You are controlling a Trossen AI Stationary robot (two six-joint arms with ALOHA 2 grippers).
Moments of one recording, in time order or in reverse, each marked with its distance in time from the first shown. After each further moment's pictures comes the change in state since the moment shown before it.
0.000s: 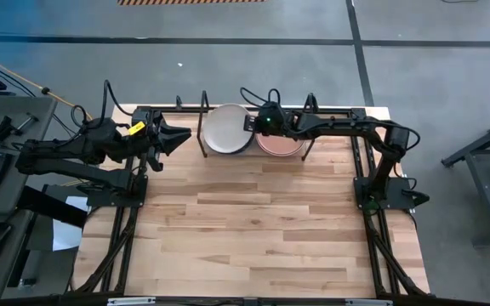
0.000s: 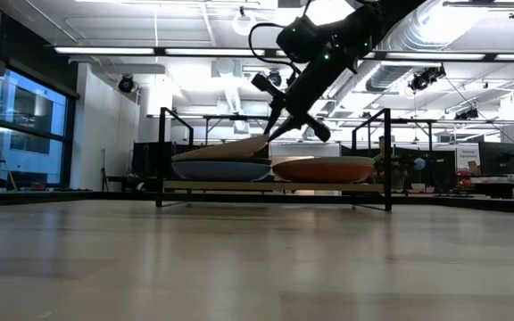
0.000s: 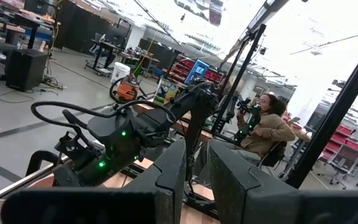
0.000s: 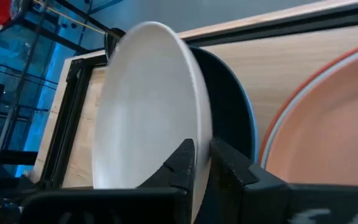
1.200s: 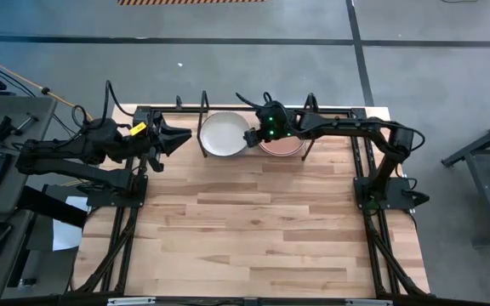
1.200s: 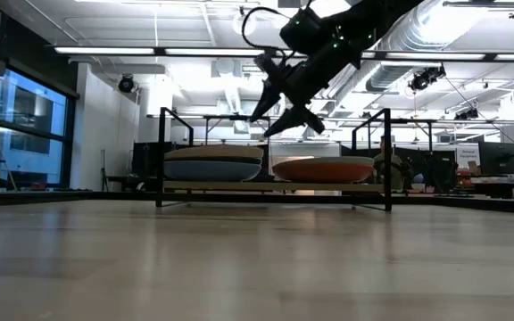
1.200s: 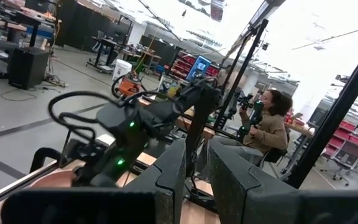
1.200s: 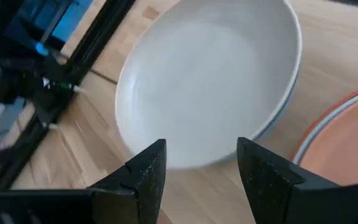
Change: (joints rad) left arm 0.000 0.000 0.000 -0.017 0.000 0.007; right arm 0.002 -0.039 0.000 -0.044 -0.298 -0.376
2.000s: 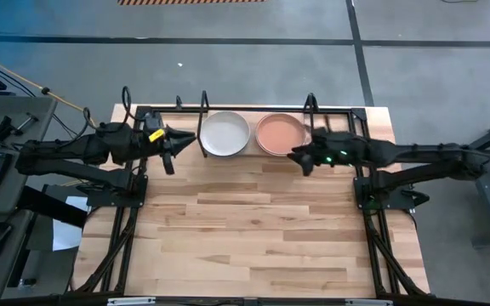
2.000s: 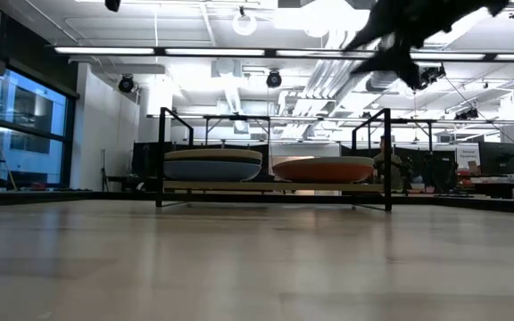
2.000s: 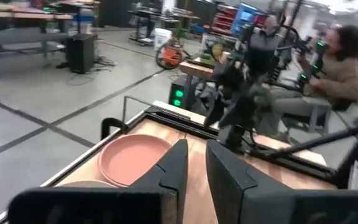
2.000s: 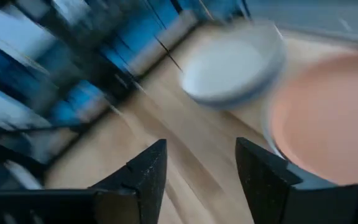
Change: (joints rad) left arm 0.021 0.021 -0.001 -0.202 -0.108 0.143; right arm 0.262 -0.806 -0.530 -0.038 0.264 -0.017
